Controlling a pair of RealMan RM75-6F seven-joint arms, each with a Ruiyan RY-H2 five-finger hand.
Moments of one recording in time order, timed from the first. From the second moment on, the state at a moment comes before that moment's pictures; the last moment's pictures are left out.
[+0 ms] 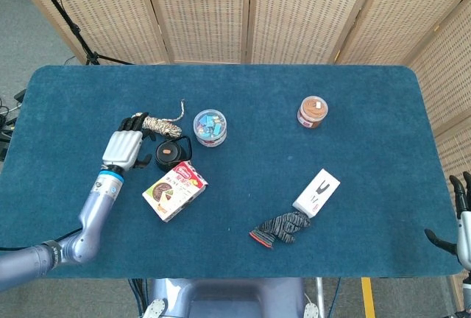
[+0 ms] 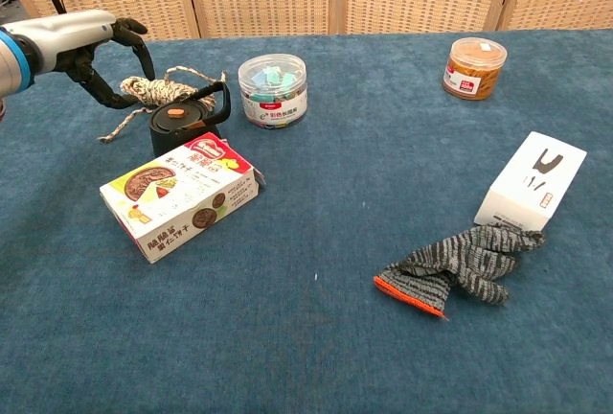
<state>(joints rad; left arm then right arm) -0.75 -1.49 -0.29 -1.46 0.80 0.94 0.44 -0.01 -1.01 0.13 -1.83 -1.35 1.57 -0.24</state>
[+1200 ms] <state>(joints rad) -0.86 -1.63 -0.26 -1.32 0.67 0.94 0.52 -0.01 -1.00 0.13 -1.84 -1.33 1.56 -0.22</state>
